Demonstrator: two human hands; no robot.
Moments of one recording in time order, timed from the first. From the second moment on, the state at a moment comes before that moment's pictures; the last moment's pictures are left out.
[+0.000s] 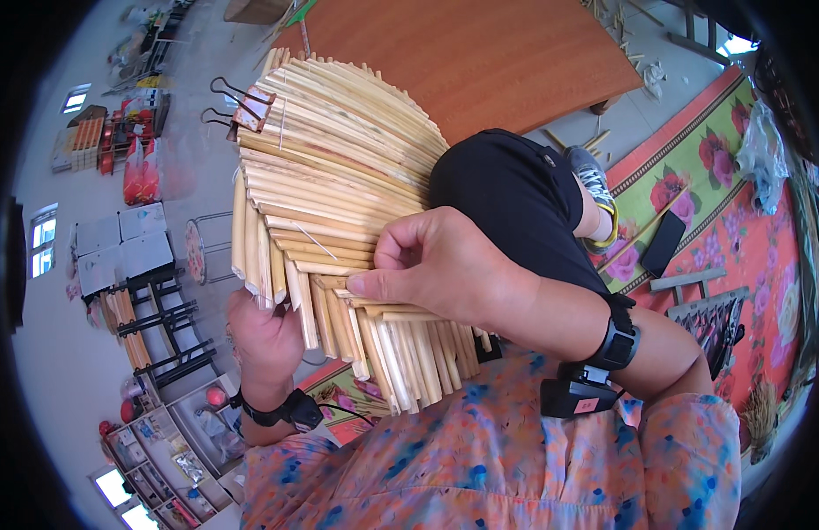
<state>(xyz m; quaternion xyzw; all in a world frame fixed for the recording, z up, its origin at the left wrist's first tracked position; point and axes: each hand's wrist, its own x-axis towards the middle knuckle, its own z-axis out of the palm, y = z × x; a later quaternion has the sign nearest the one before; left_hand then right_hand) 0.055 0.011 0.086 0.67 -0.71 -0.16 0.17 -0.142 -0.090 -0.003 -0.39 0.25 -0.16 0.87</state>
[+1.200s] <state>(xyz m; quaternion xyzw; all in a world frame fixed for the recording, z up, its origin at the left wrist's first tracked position) 0.040 0.027 0.074 0.72 -0.52 -0.31 0.34 -0.137 -0.102 -0.004 -0.41 0.22 -0.12 0.88</state>
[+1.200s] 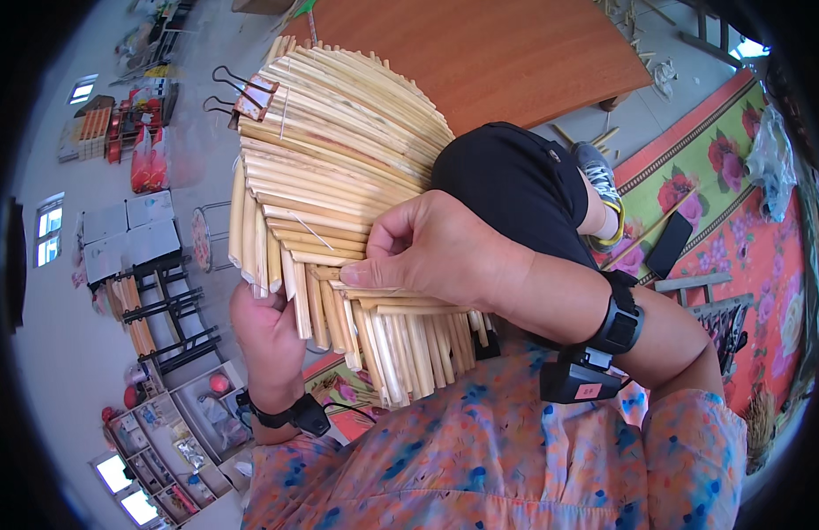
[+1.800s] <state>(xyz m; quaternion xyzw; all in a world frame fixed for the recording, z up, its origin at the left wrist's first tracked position) 0.028 0.012 0.103 0.73 -0.44 -0.36 0.38 -0.141 -0.093 -0.005 -0.44 0.26 -0.18 0.84</state>
